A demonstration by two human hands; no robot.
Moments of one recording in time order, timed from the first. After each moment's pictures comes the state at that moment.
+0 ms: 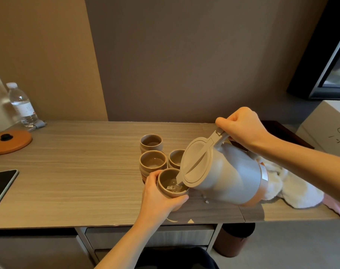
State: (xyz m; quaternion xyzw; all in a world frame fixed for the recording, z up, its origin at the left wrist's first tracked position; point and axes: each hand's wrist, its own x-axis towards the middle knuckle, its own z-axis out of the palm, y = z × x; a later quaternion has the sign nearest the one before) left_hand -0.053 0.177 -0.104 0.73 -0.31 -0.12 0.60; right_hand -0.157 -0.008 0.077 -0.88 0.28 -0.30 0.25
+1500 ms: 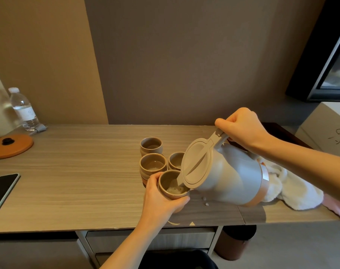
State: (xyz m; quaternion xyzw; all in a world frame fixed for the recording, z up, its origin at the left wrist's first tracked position) left_hand -0.057 0.174 -0.102 0.71 -0.30 -0.13 0.62; right_hand -0.156 -0.011 0.081 -0.88 0.29 -0.30 0.22
